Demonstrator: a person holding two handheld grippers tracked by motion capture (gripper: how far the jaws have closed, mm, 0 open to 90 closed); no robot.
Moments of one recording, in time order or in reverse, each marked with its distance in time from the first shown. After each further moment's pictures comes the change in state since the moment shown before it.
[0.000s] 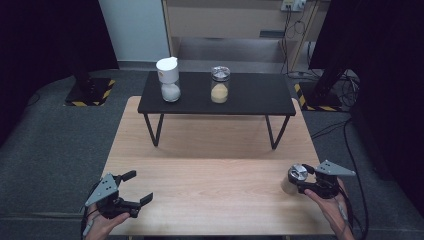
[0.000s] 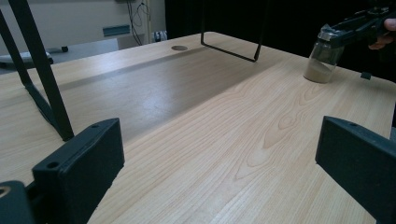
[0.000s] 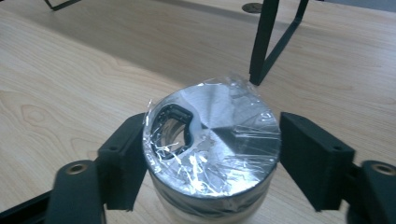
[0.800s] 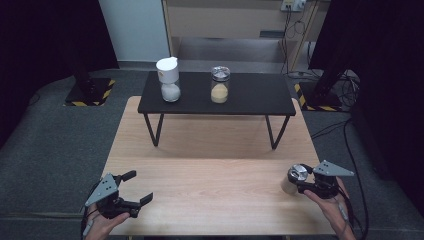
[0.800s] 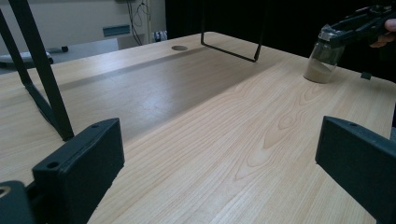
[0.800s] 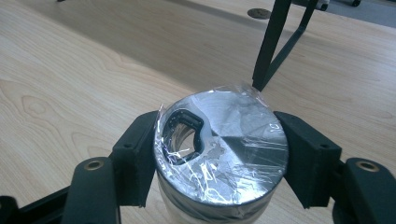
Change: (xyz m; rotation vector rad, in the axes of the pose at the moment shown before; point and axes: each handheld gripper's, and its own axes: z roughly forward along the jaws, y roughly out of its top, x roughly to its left) left arm 0.000 0.000 0.000 -0.003 0.000 -0.003; right arm 0.005 0.005 -0.001 0.004 -0.002 -0.064
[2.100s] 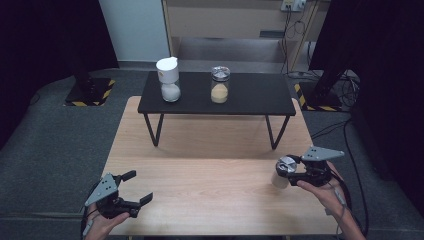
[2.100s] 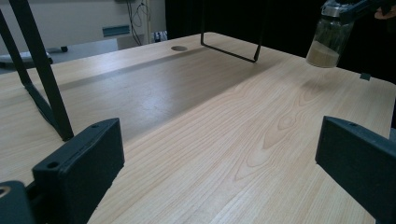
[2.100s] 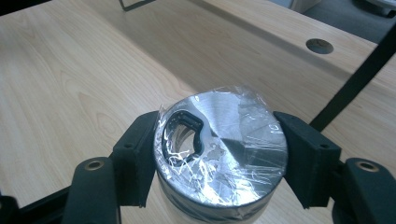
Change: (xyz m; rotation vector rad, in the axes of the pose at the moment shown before) left arm 0.001 0.000 0.000 -0.001 -0.003 -0.003; right arm -0.001 0.083 0.003 0.062 0.186 -0.105
